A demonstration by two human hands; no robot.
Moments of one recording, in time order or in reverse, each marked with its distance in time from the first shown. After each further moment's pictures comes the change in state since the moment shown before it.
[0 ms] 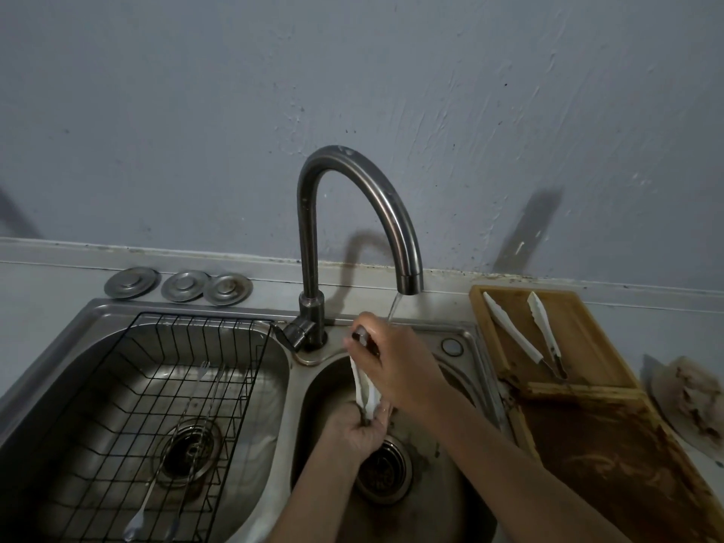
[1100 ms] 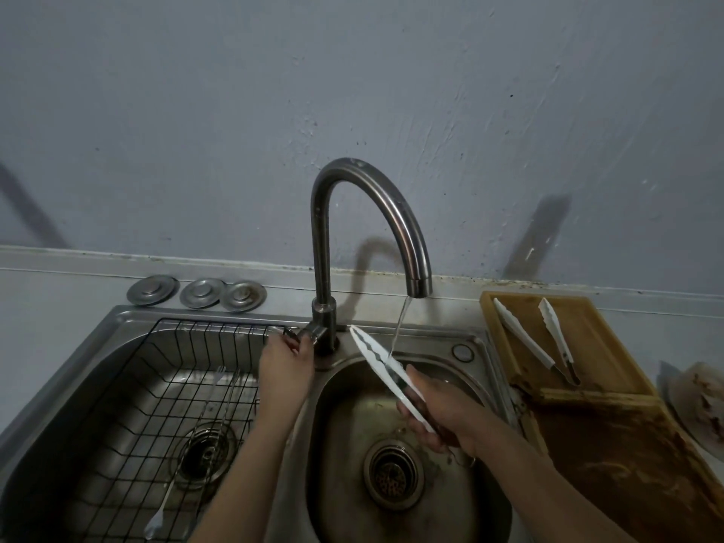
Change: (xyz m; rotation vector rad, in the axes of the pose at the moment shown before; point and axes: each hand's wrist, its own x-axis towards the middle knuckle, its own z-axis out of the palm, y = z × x) left_hand -0.050 0.083 0.023 1.517 0.522 1.320; right_hand -0.041 0.032 -0.006 0.826 -0.430 0.904
